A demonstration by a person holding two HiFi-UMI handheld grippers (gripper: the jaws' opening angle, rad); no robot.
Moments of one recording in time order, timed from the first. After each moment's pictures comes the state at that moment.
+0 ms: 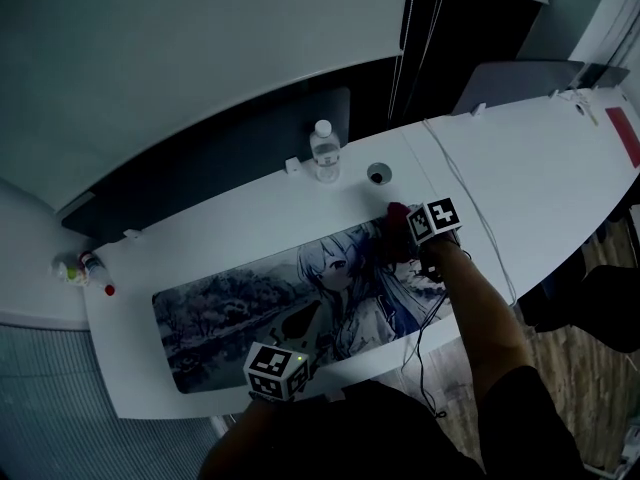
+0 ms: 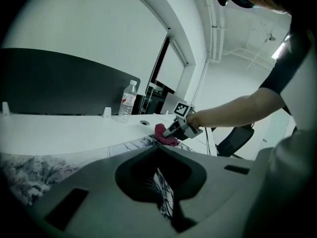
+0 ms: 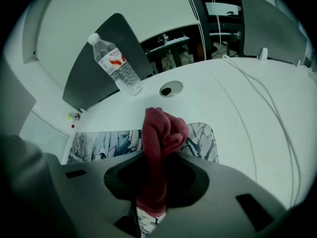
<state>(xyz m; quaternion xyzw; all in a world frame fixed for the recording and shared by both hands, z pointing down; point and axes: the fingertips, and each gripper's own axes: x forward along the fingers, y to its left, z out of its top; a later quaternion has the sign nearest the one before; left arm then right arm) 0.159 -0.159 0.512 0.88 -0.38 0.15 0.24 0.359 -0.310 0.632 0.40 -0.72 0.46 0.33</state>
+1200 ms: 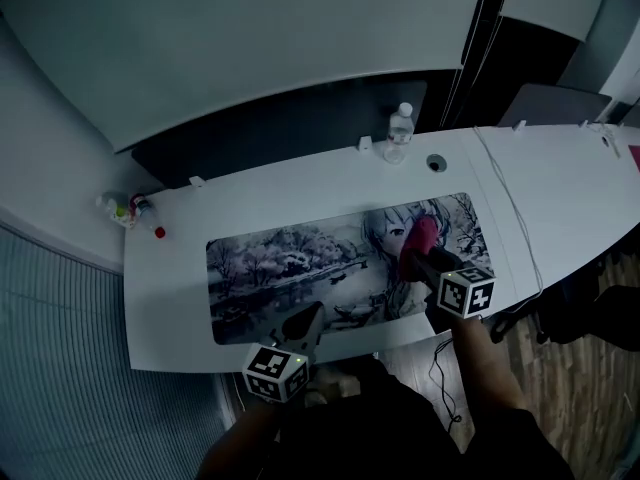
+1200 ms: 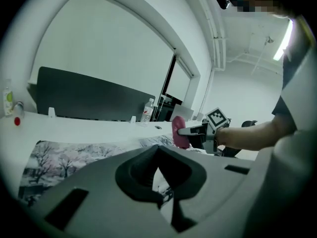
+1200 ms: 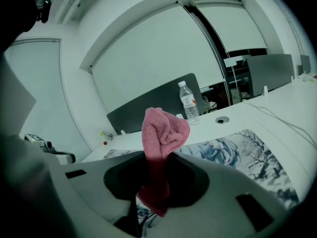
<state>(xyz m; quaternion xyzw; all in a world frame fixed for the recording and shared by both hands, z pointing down) 0.021 -0.049 0.471 0.86 -0.45 0.10 0.23 0.215 -0.168 0.504 0.44 -0.84 0.29 0.11</state>
